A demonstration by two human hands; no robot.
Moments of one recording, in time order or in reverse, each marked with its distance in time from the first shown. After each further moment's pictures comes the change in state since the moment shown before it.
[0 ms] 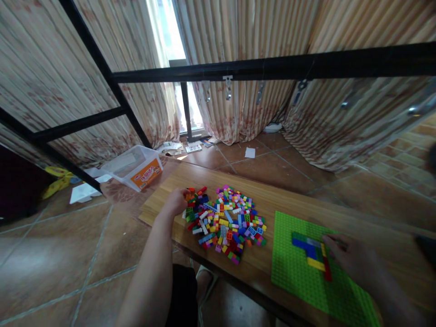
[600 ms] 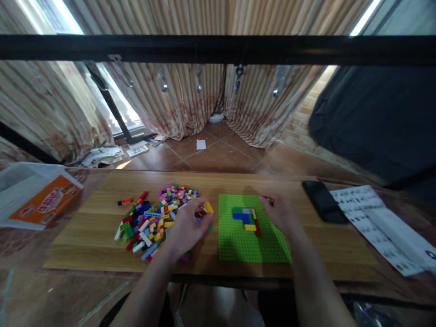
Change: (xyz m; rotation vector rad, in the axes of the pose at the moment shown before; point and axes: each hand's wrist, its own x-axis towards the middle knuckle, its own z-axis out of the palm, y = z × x) left_hand -0.091 0.167 0.070 -0.528 -0.224 0.540; right_hand -0.013 -0.045 -0.037 0.118 0.114 0.146
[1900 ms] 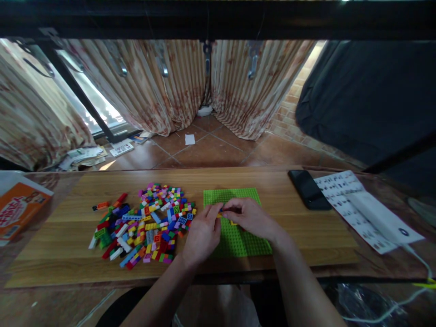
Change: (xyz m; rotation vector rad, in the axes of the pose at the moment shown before) left_hand -0.004 0.008 0.085 0.283 -0.039 0.212; right_hand -0.024 -0.032 0.003 0.419 -0.428 -0.306
